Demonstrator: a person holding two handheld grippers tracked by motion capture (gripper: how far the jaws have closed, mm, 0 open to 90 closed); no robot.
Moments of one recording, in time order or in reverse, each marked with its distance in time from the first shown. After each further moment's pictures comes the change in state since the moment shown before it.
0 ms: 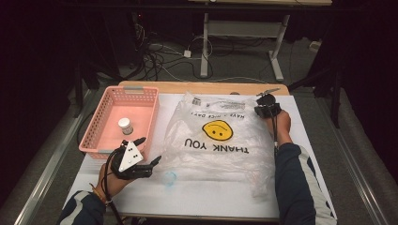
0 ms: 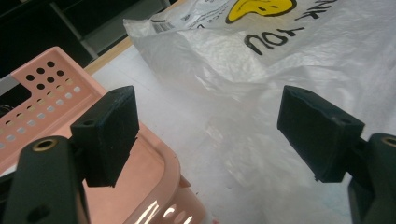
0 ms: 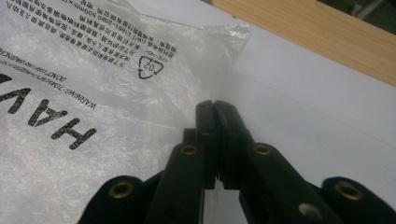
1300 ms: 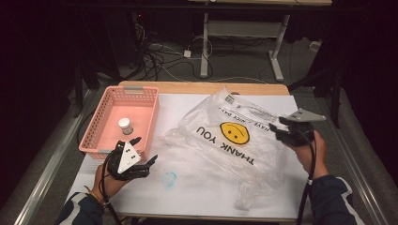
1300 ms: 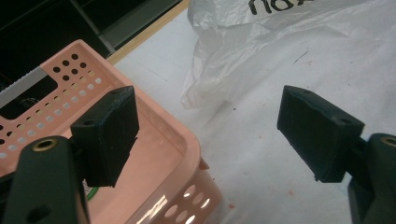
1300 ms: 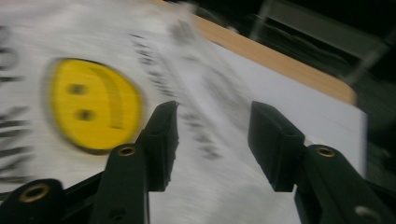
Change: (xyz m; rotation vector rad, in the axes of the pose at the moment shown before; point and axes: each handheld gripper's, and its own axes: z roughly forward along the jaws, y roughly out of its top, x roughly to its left) left arm 0.001 -0.002 -0.007 0.030 0.067 0.009; right arm 0.021 -0.074 -0.153 -0.296 0.088 -0.121
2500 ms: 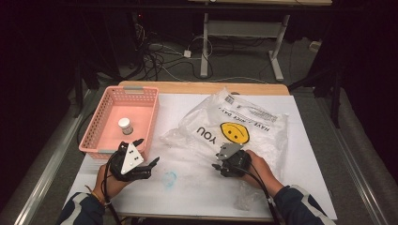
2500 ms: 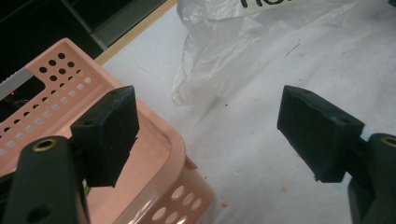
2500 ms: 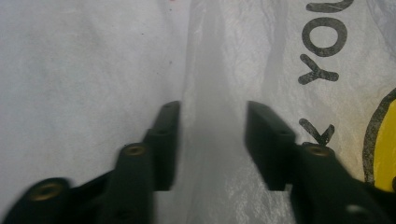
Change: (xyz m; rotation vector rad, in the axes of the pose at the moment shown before) left arm -0.004 0.000 0.004 0.017 -0.023 0.025; right arm 0.164 0.002 0.053 0.185 0.393 -0.420
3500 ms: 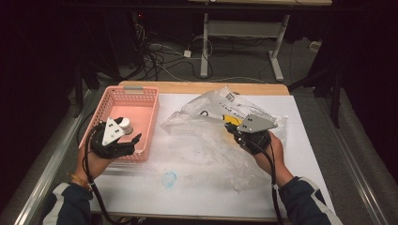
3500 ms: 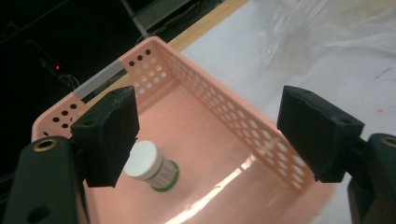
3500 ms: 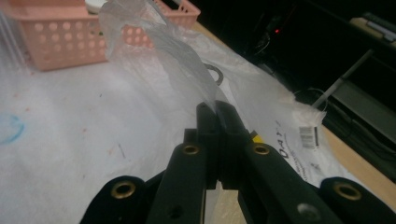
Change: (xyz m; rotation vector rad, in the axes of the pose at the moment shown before) left arm 0.070 0.026 -0.019 0.064 0.125 -0.088; right arm -0.042 0.032 -0.077 -0.320 -0.266 0.134
